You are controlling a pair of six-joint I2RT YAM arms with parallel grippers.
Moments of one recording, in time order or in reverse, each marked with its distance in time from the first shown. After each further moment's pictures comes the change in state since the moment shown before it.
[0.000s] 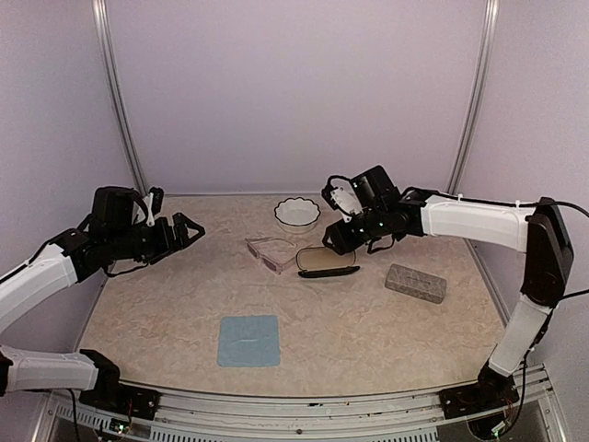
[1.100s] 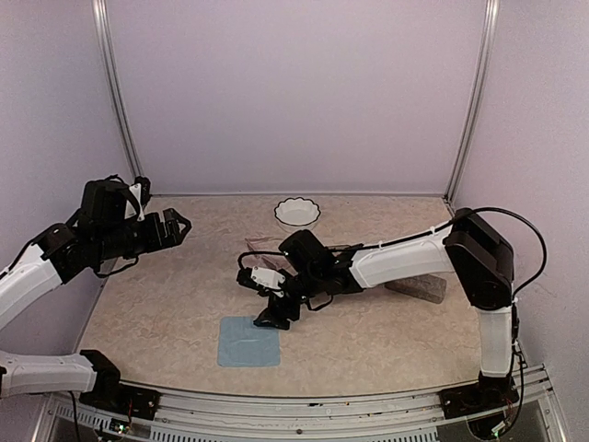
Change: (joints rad) left arm -0.111 -0.077 0.089 -0.170 -0.333 0.073; right arm 0.313 0.329 0.026 0.312 -0.357 -0.409
